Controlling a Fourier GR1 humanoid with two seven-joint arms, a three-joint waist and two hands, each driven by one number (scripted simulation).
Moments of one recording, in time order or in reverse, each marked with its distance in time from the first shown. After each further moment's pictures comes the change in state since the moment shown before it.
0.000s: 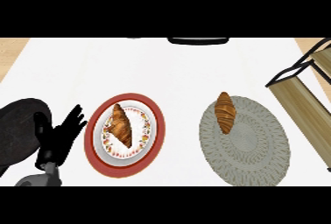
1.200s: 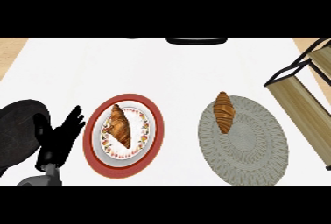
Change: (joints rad) left arm 0.009 -0.013 0.009 -0.007 -0.009 0.002 -0.003; right arm 0.054 -0.030 -0.185 -0.323 -0.066 -0.397 0.101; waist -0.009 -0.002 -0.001
